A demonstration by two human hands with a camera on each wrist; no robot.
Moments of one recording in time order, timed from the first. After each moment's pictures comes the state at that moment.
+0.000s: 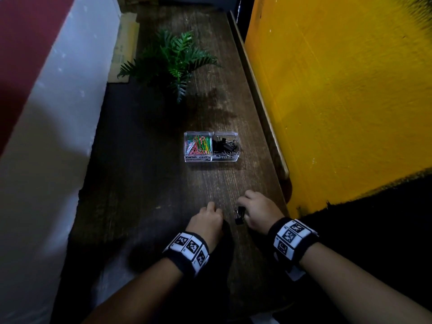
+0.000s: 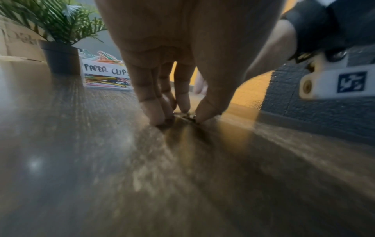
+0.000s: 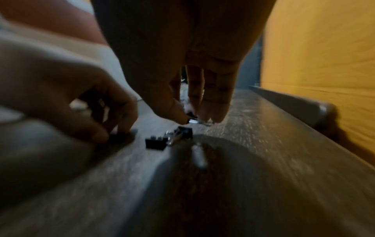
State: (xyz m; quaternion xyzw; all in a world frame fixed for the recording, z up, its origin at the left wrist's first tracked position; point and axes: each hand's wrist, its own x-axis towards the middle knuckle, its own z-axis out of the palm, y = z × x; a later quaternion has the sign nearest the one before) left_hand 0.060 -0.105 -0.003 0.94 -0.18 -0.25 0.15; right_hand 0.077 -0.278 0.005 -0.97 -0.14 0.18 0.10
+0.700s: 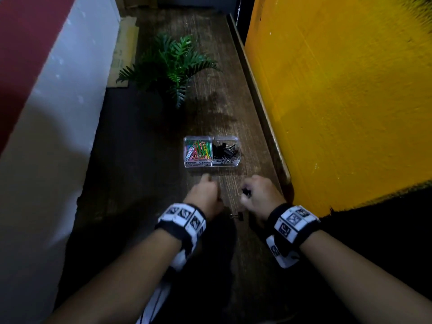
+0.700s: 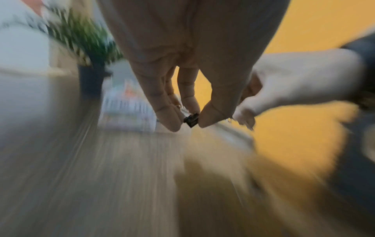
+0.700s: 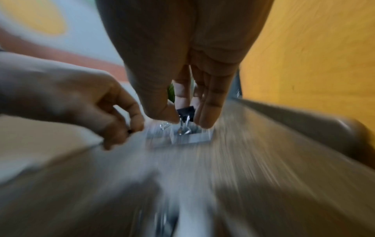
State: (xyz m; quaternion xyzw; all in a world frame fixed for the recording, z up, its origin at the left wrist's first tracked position) left_hand 0.131 -0.103 0.025 0.95 -0.11 -0.23 0.20; right_hand 0.118 -0.276 0.024 -0.97 -0.03 0.13 0.22
